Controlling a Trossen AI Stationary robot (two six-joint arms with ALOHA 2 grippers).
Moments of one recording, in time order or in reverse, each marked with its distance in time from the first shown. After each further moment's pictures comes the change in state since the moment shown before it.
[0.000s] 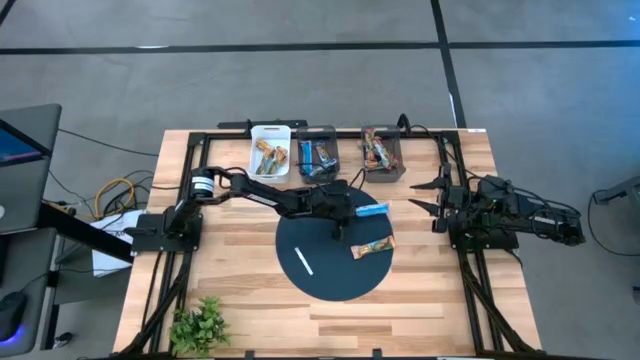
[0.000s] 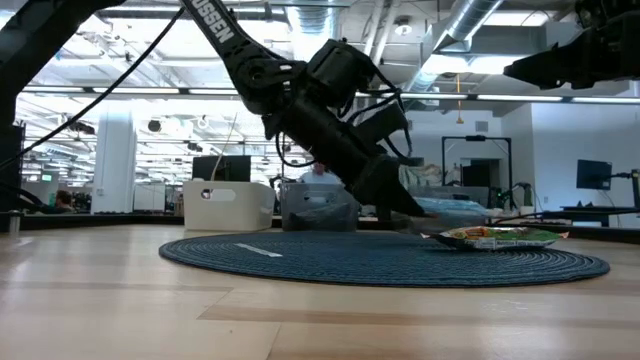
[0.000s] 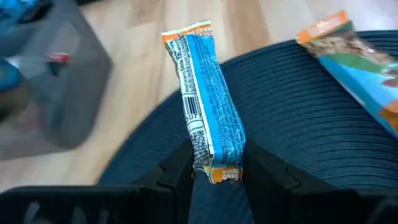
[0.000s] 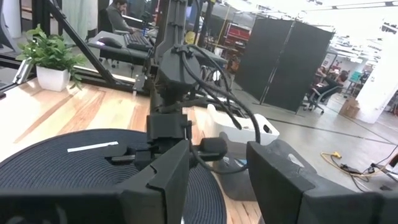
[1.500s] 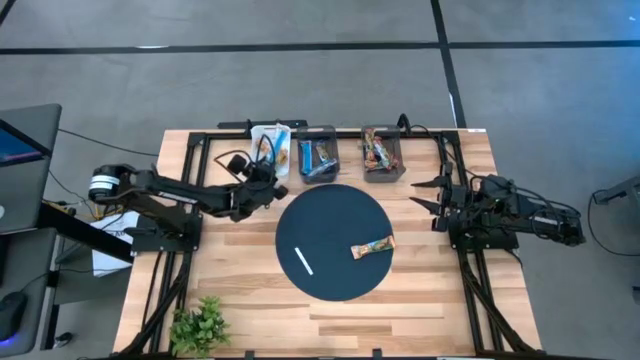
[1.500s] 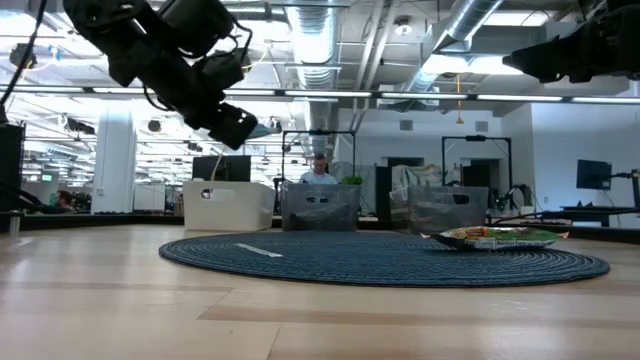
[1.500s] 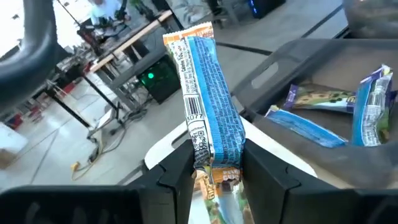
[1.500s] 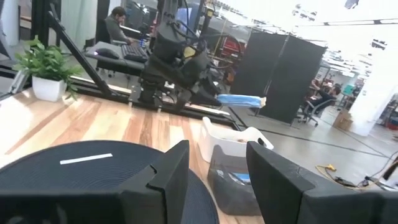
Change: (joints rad) left arm 0.000 -0.768 -0.689 -0.075 -1.054 -0.288; right arm -0.001 0.000 0.000 0.054 -0.002 -0.025
